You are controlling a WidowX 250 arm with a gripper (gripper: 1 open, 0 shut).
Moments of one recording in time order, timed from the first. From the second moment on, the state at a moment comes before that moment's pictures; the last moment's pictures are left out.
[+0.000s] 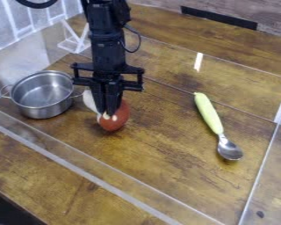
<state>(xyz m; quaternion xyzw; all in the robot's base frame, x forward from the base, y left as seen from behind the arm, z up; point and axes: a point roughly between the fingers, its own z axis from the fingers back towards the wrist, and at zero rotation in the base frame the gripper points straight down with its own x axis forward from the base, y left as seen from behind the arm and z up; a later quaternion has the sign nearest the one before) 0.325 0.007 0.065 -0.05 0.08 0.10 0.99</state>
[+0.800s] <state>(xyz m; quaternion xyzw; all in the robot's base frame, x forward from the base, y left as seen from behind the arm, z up) 0.327 0.102 0.121 -0.09 0.01 0.18 0.98</state>
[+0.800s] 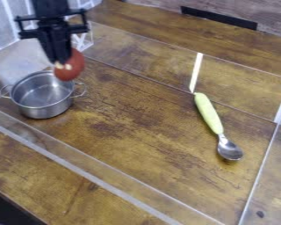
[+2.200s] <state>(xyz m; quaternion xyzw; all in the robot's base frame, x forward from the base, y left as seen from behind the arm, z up) 0.326 0.141 0.052 -0.12 0.00 0.23 0.97</state>
